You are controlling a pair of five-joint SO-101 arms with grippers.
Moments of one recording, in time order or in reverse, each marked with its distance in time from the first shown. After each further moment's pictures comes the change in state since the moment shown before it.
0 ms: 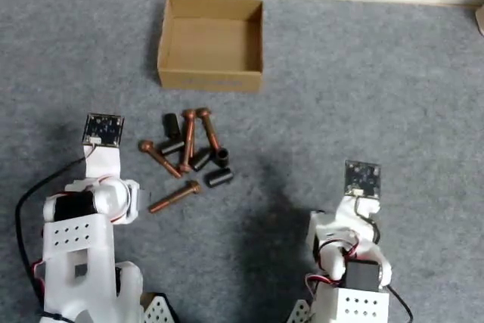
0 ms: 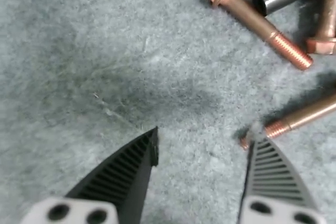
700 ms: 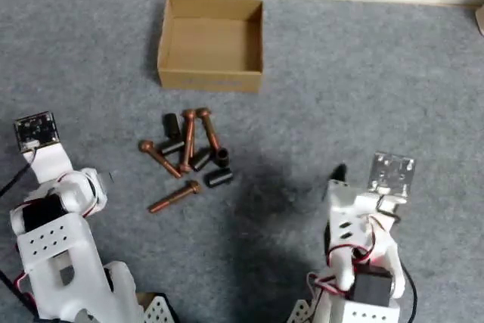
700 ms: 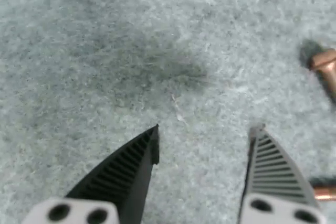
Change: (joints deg) left arm -14.3 0.3 -3.1 -4.0 9.6; right arm -3.0 2.5 -16.5 -12.1 0.0
